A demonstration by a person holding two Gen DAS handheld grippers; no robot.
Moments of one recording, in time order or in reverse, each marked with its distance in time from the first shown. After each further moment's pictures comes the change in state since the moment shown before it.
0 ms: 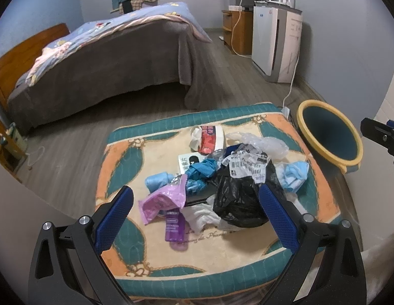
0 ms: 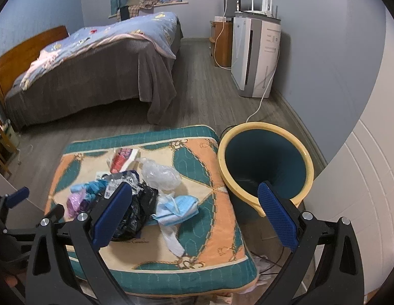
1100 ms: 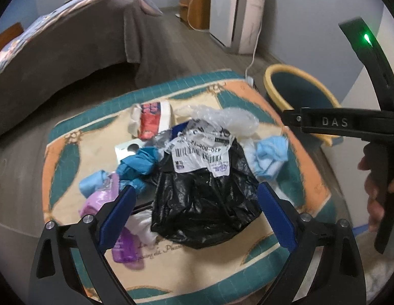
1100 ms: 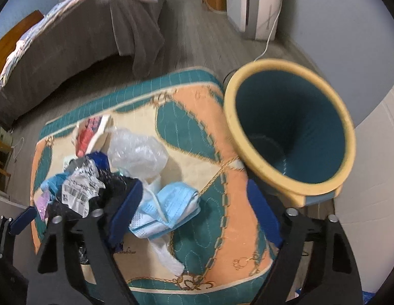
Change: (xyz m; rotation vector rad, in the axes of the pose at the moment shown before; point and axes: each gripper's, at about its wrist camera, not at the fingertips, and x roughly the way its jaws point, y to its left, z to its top) left arm 0.080 -0.046 -0.003 0.140 0.132 -0.190; right arm 0.142 -0.011 -0.007 0.095 0.325 0.016
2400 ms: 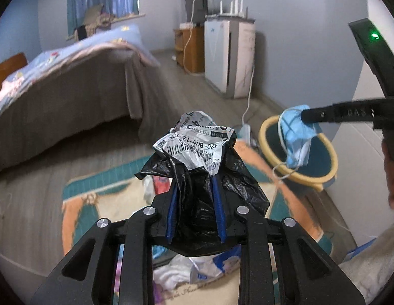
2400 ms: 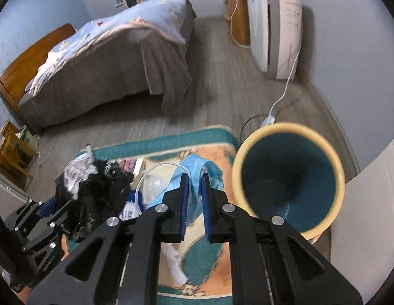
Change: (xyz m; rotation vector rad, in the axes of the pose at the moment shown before) left arm -0.058 0.001 0.054 0.062 -0.262 0.004; right arm -0.094 -0.023 0.064 -0.079 -0.174 0.137
